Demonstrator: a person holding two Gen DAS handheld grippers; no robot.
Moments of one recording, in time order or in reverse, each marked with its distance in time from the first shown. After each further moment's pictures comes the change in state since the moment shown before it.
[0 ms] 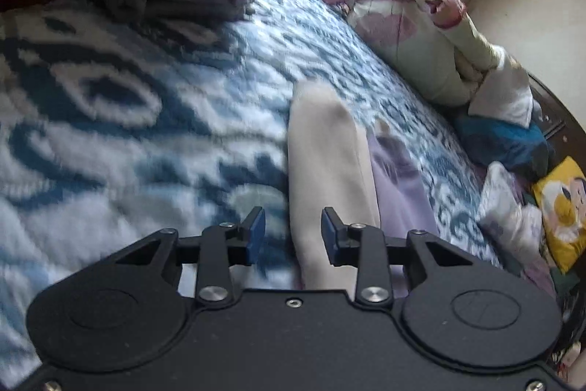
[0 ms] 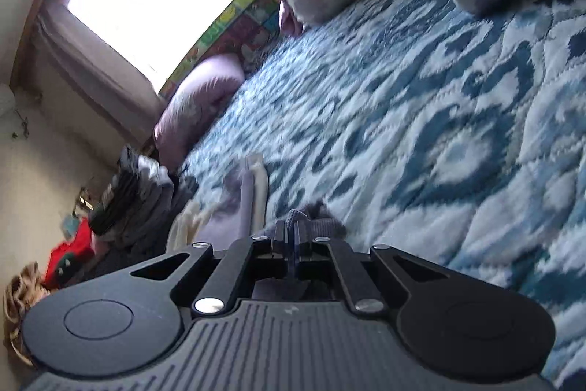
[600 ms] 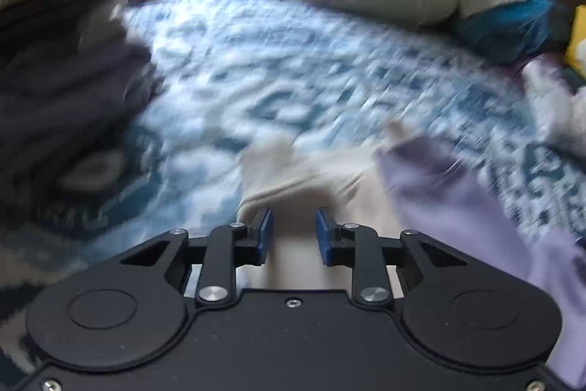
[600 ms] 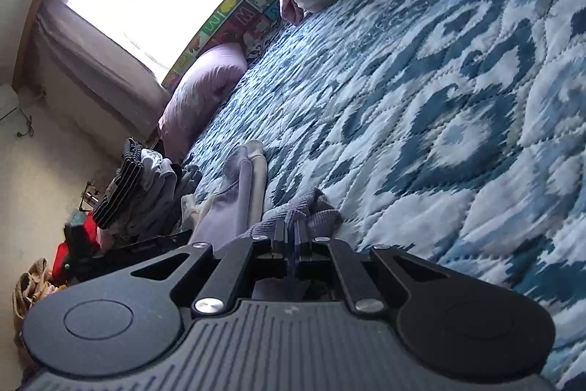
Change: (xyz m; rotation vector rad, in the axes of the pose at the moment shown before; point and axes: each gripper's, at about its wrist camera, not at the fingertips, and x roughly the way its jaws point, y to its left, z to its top) left arm 0.105 -0.067 0.053 0.538 0.034 0.118; right arm 0.003 -0.010 0.006 0.051 0.027 0.047
